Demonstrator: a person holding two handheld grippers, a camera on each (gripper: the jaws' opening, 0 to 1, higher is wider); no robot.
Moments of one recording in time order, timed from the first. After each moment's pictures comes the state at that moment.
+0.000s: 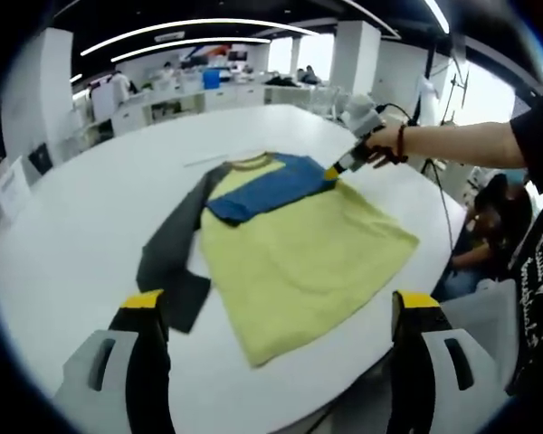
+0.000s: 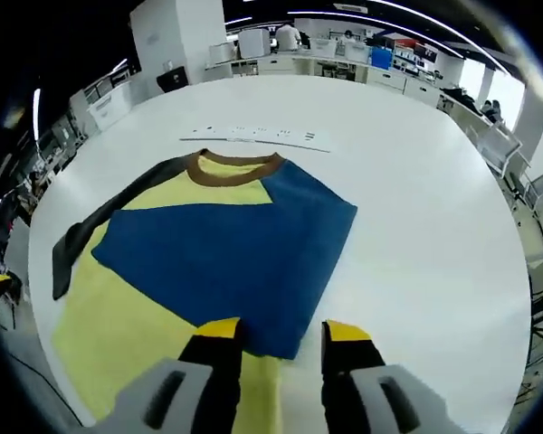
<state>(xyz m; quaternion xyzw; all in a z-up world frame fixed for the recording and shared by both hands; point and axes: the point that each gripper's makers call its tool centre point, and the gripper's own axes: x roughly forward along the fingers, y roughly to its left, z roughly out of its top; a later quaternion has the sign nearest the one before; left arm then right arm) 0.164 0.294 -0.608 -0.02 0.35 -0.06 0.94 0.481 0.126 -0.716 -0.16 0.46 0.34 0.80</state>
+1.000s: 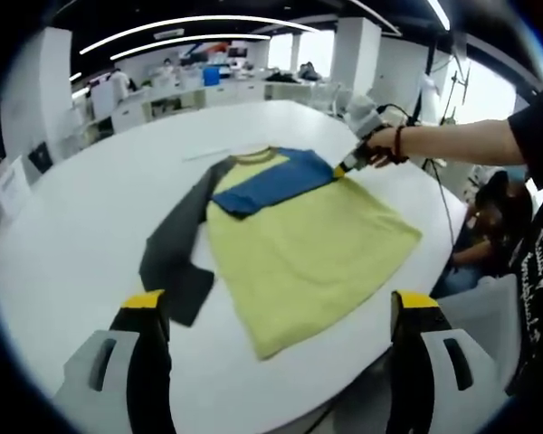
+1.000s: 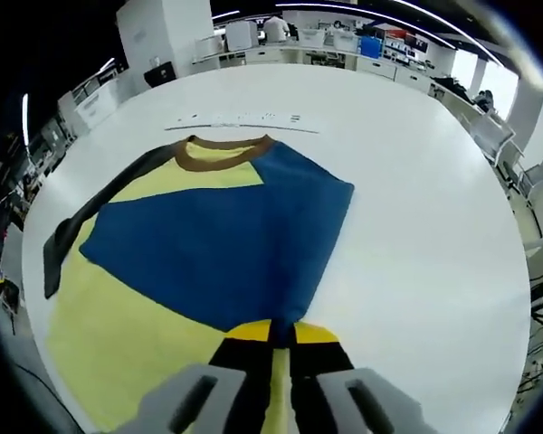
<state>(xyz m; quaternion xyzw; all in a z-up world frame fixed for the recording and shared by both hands) 0.161 0.296 -0.611 -0.02 0.35 -0.06 0.93 0.481 0.111 -0.730 -0.17 0.48 0.32 0.80</state>
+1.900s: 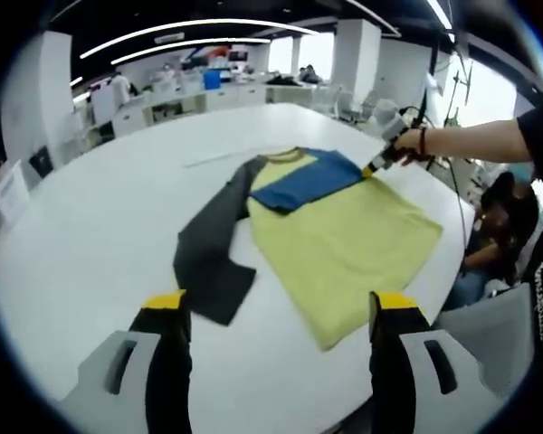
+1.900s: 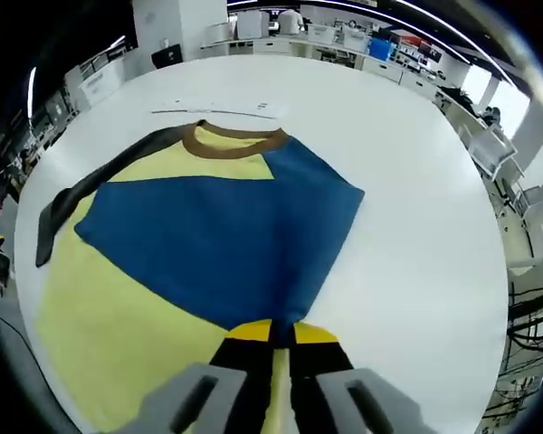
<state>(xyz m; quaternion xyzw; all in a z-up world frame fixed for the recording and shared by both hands) 0.193 0.303 -0.622 -0.01 0.34 -0.05 0.94 0.499 0.046 -0.726 -0.21 0.48 0.32 0.79</state>
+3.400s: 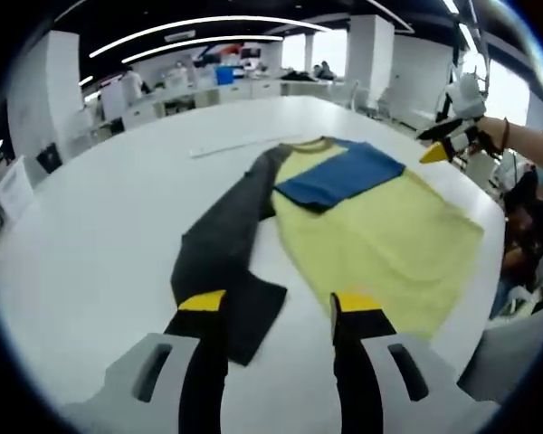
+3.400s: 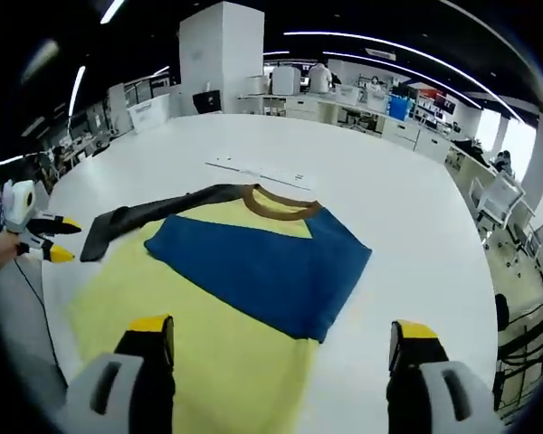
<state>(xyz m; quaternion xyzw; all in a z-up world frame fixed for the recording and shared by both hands) 0.248 0.324 -0.677 0.00 0.35 -0.02 0.94 0.464 0.048 -0.652 -0.18 0.35 0.42 0.82</state>
